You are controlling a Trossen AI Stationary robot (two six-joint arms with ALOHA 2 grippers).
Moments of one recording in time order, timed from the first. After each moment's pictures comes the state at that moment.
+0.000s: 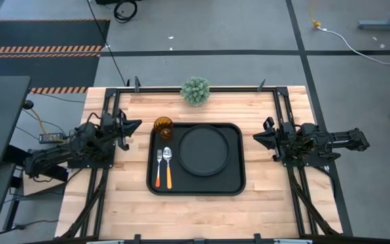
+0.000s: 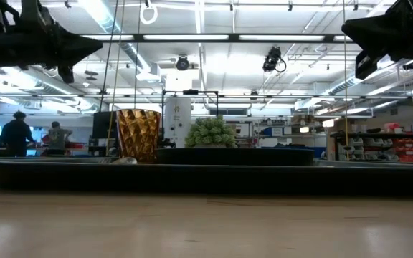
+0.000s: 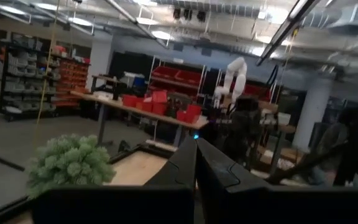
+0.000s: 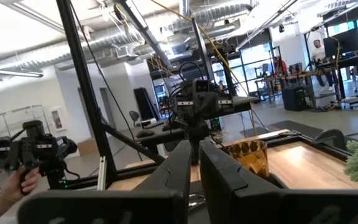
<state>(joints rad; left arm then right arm) 0.31 0.01 0.01 0.28 -0.02 -0.24 0.06 0.01 0.01 0.26 0.06 0.21</state>
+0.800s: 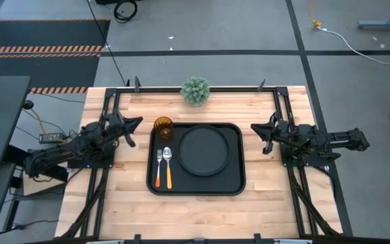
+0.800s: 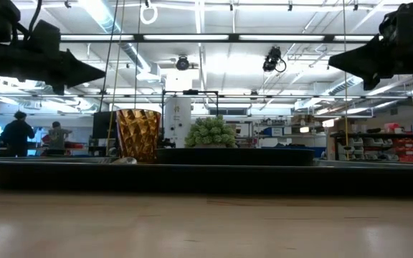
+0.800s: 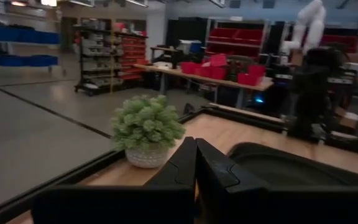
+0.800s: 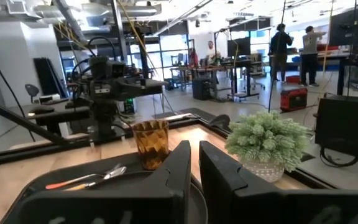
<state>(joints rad) 0.31 0.01 0.01 0.07 -0.25 -0.10 0.06 0.01 0.01 0.13 0.41 0.03</state>
